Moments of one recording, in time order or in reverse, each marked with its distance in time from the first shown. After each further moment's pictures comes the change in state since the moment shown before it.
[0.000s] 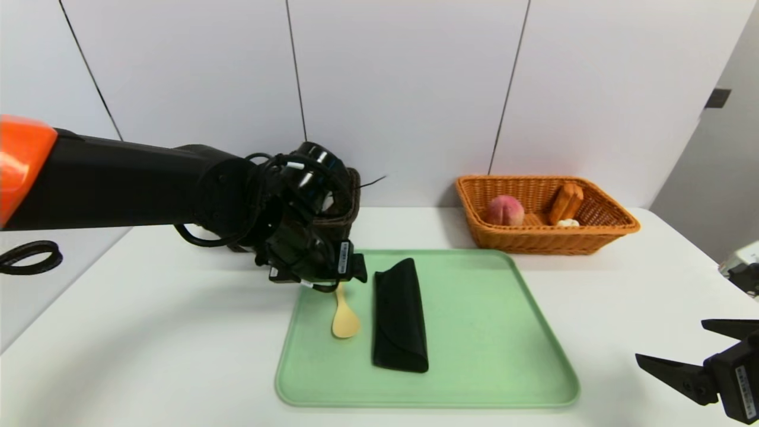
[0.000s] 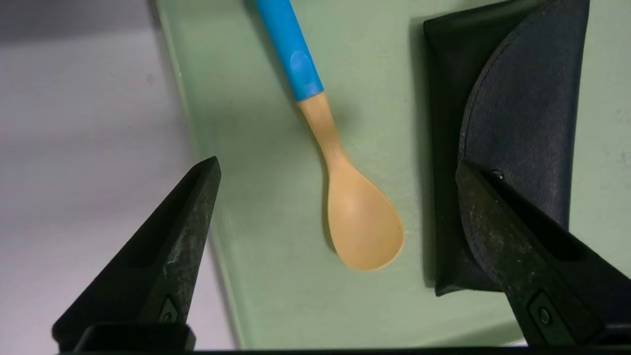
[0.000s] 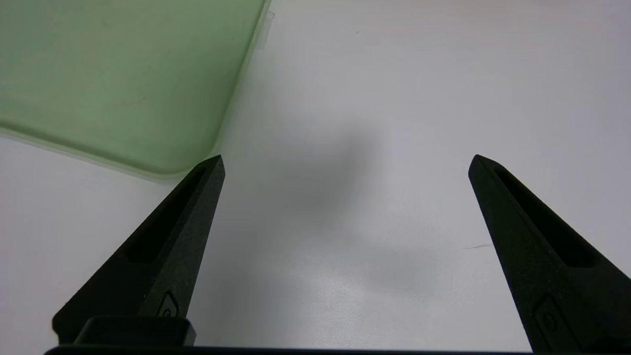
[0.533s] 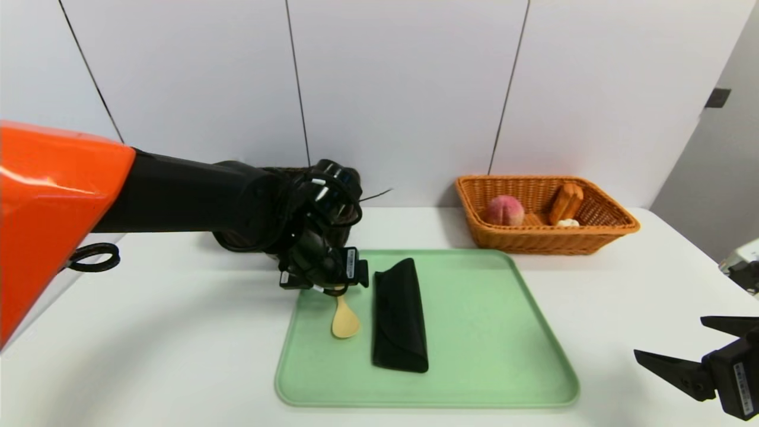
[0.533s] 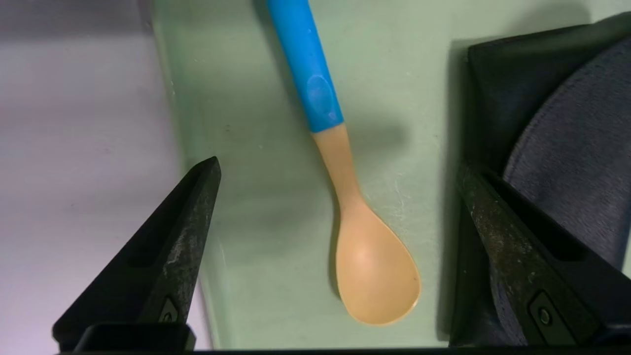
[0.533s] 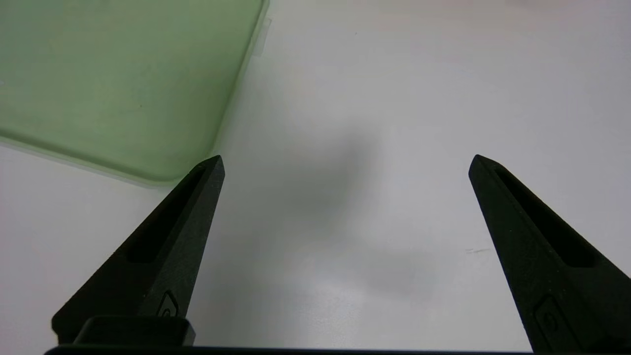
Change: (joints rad) left arm 0.003 0.090 -0.032 -0.008 0.042 -0.049; right arm 0.000 0.003 0.010 -0.029 0.001 0.001
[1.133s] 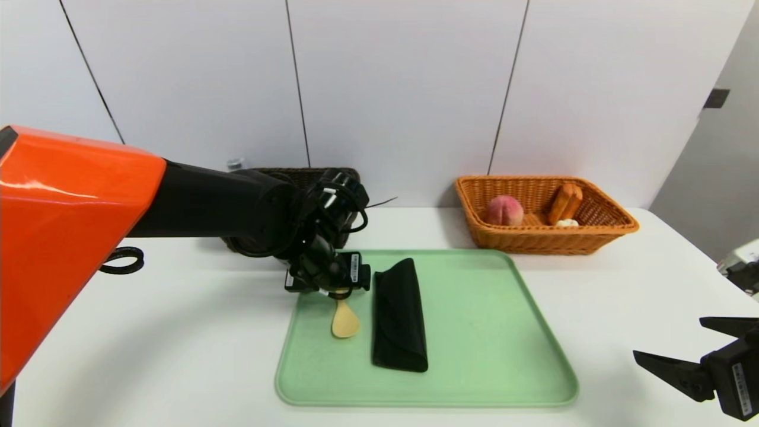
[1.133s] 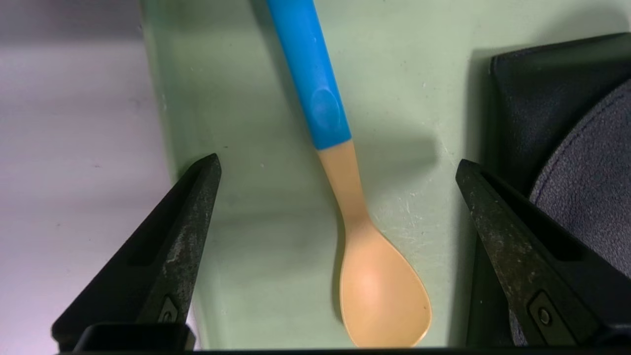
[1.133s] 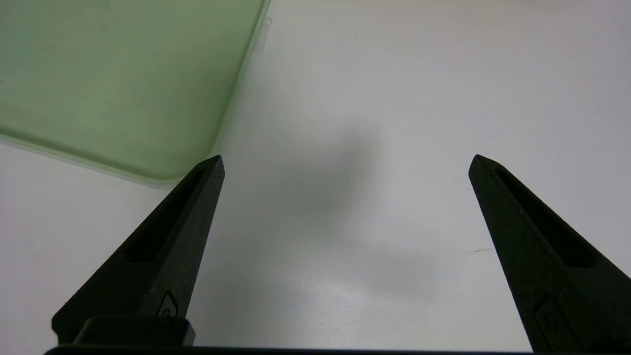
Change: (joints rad) left arm 0.000 0.053 -0.016 -0.003 0.024 -0.009; right arm 0.000 0.002 0.003 -0.001 0.000 0.000
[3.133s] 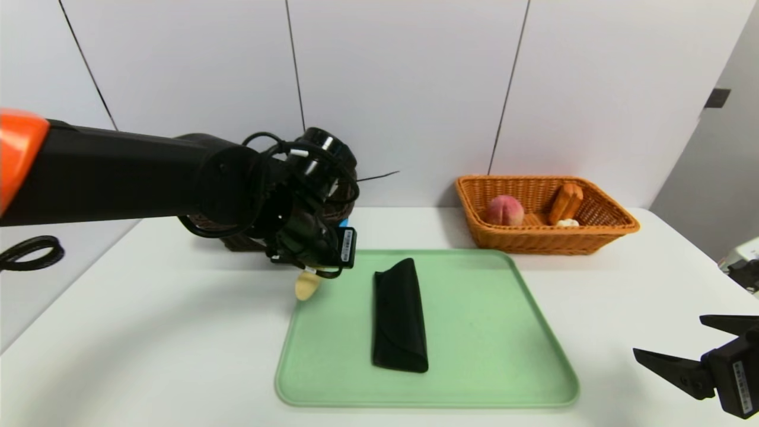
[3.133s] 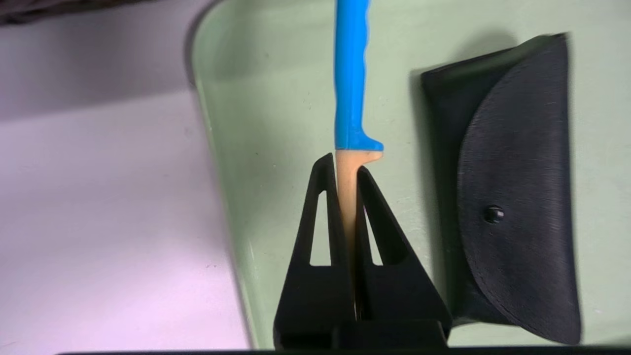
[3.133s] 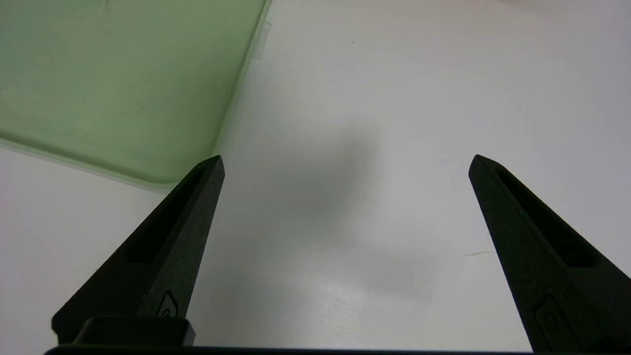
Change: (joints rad) left arm -0.016 -0.147 -0.008 0.002 0.053 0.131; right arm 0.002 0.000 -0.006 0.000 0.000 0.001
